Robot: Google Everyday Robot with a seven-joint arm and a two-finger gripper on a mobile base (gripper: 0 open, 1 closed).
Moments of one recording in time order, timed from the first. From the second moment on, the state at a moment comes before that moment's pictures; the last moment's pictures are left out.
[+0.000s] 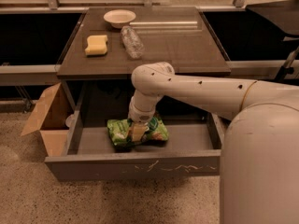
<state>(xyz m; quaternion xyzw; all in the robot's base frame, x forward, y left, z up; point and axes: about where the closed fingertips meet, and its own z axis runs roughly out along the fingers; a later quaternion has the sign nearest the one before) 0.610 0.049 0.618 -0.77 0.62 0.08 0.12</state>
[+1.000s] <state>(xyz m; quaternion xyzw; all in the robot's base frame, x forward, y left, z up) 0.571 -0.042 0.793 -0.74 0.58 0.09 0.33</state>
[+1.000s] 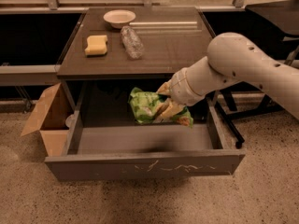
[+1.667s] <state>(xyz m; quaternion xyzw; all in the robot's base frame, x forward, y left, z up) 0.581 -0.065 0.829 -0.73 0.58 0.07 0.35</state>
